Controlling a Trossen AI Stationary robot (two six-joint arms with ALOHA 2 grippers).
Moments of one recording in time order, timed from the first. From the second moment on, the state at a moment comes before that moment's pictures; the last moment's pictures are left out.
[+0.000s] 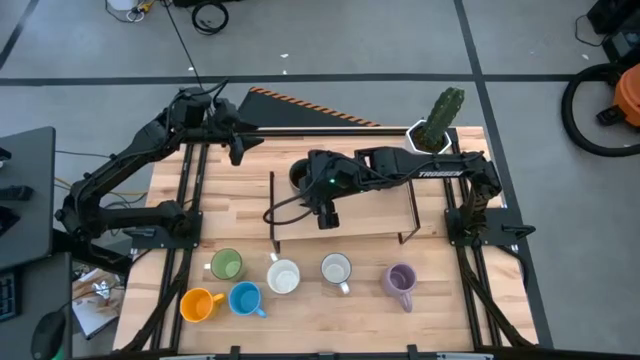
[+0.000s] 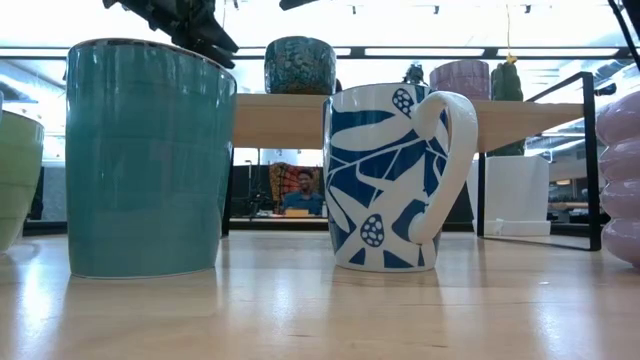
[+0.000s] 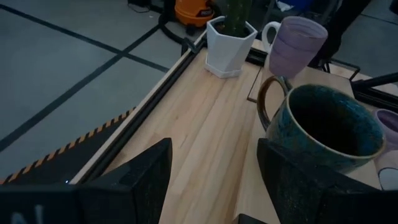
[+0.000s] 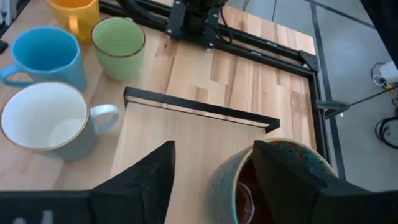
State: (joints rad) left arm 0.76 1.03 1.08 -0.53 0.37 0.07; right arm 0.06 1.86 2.01 -0.87 0.13 -0.26
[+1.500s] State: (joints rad) left arm 0.76 1.03 1.08 -0.60 0.36 0.07; right arm 0.00 1.94 2.01 -1.09 0.18 -0.40
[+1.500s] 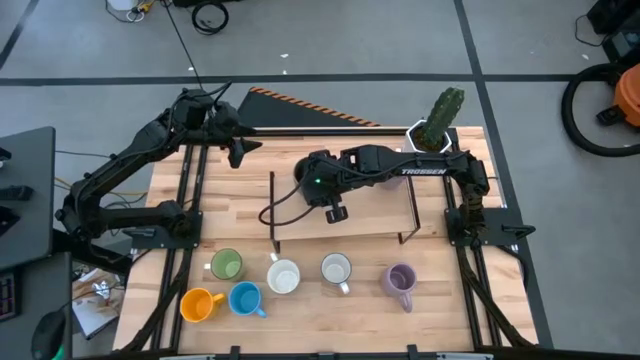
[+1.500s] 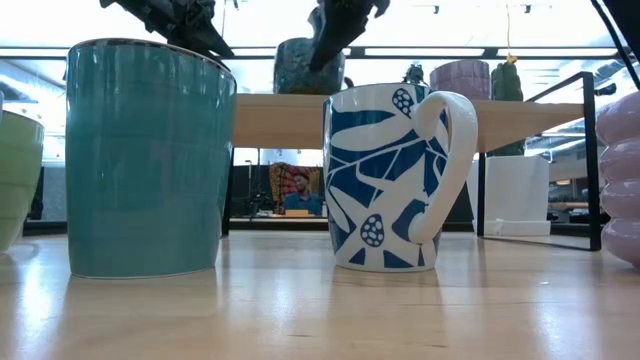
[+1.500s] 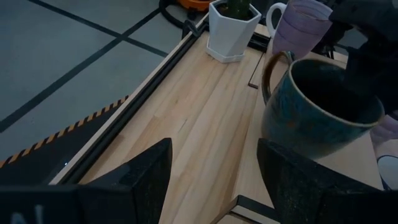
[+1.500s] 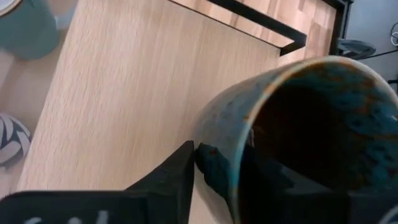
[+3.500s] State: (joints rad) left arm 0.76 1.03 1.08 -0.60 0.36 0.06; right arm -0.16 1.85 2.01 -1.56 -0.10 -0.65
